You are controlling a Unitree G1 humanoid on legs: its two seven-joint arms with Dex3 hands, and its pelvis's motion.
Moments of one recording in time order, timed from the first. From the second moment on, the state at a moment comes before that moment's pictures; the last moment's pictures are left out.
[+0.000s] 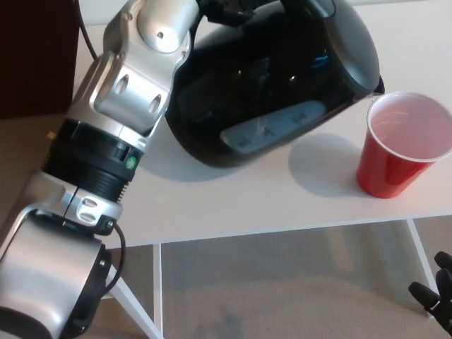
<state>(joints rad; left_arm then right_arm) -1.03 0.22 -0.27 0.41 0.28 0.25 -0.05 -0.09 -0.25 -0.43 0.81 0.43 0.08 0.34</state>
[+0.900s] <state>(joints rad) -1.12 0.26 -0.41 0.33 0.46 0.17 -0.05 -0.12 -0.26 -0.42 0.84 0.42 0.07 0.34</state>
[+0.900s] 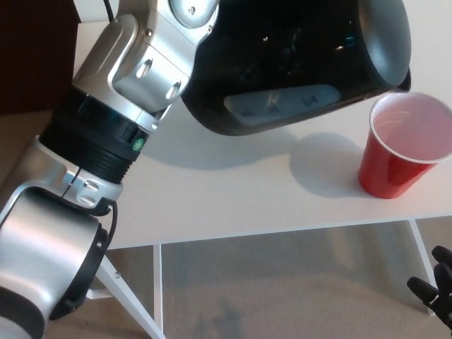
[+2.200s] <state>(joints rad) -1.17 0.30 -0.54 0.37 0.76 -0.17 0.08 -0.14 -0.26 -0.43 0.84 0.41 0.07 0.34</state>
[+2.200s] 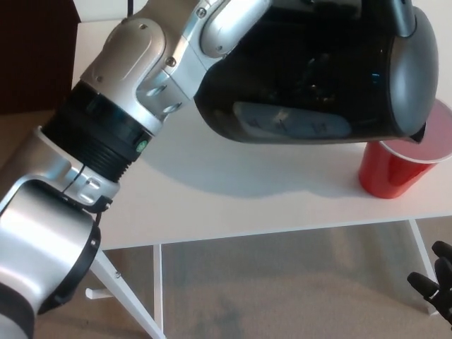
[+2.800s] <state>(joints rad) -1.27 0.34 -0.65 0.48 0.98 -0.21 0.27 -0.13 -0.27 -0.42 0.82 0.41 0.07 0.34</state>
